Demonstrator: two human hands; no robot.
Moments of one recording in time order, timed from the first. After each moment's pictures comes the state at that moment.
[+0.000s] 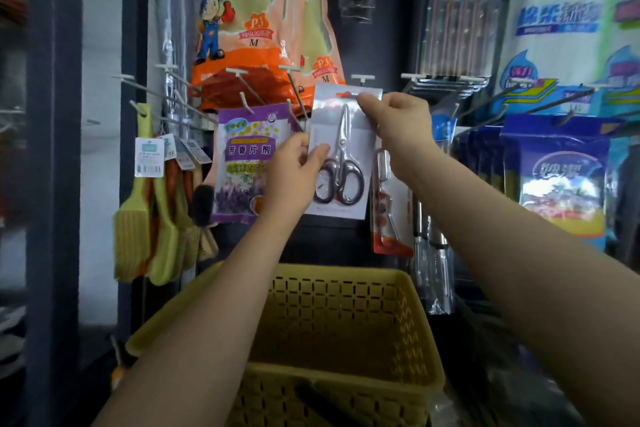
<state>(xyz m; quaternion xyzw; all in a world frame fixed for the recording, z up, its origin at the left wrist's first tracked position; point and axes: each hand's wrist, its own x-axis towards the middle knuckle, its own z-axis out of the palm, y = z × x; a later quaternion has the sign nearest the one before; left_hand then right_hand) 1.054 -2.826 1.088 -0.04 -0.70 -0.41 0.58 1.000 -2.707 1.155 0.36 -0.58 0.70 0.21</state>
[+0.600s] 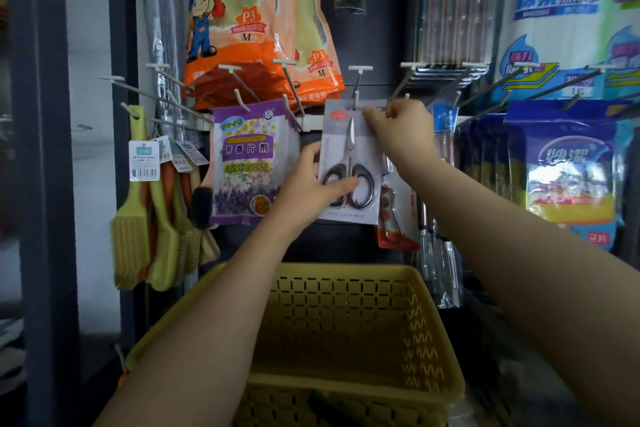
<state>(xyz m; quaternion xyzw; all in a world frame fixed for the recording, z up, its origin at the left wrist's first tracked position) 1.046 -2.828 1.073 -0.07 -0.77 -0.48 0.41 0.969 -2.711 1.144 0.29 -0.69 0.56 0.35</state>
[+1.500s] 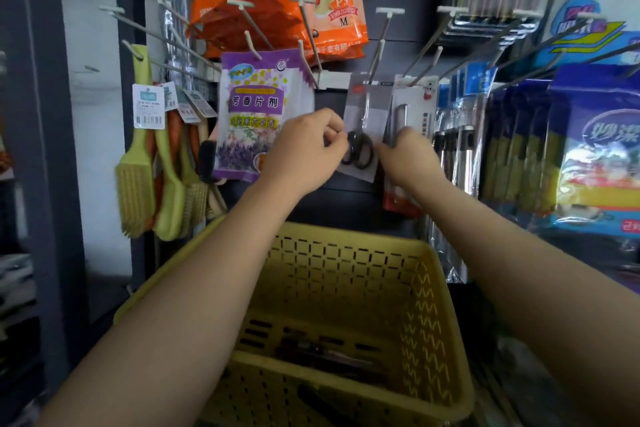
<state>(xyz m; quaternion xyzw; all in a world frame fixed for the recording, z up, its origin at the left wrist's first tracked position) 1.073 -2.823 1.075 0.02 -0.84 -0.19 0.51 0.955 -2.719 1.080 0.28 -0.84 0.41 0.24</state>
